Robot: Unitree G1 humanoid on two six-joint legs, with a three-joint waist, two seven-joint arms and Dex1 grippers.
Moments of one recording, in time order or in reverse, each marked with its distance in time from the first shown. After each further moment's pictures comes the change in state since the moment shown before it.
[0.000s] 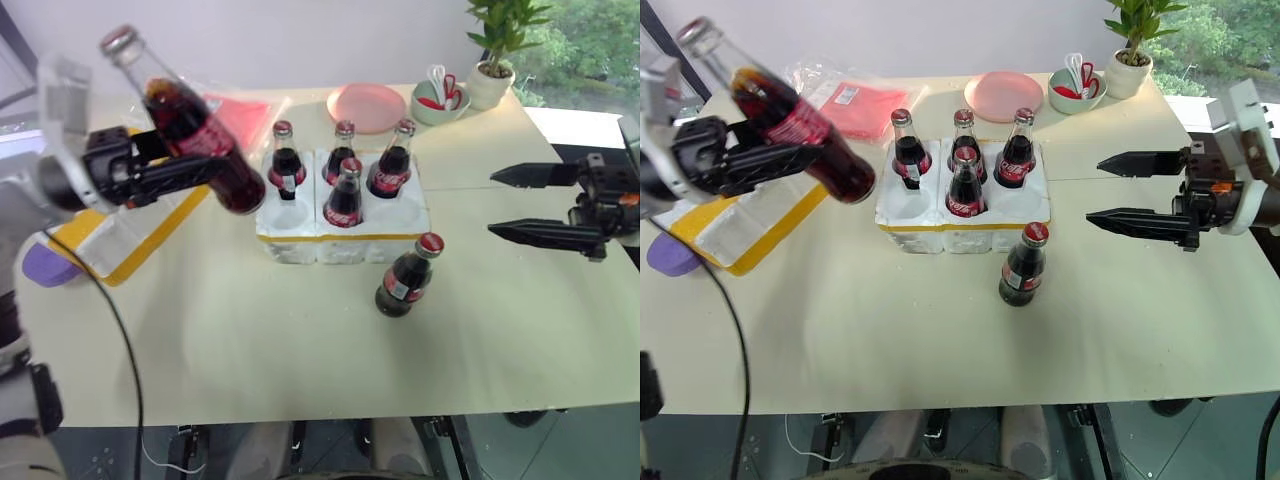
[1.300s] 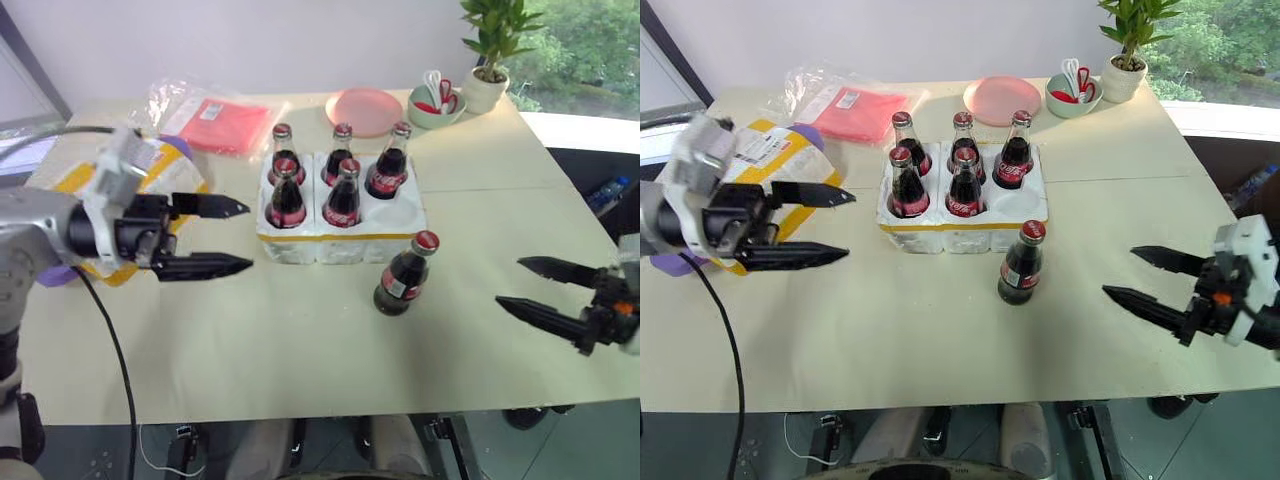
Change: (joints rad) left arm 0.285 0.143 0.037 -0.374 -0.020 0.084 -0.201; right arm 0.682 0.274 -0.372 -0.394 0.001 0.035 -0.263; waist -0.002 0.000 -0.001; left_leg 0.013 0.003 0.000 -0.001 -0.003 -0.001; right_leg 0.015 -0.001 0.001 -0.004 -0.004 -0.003
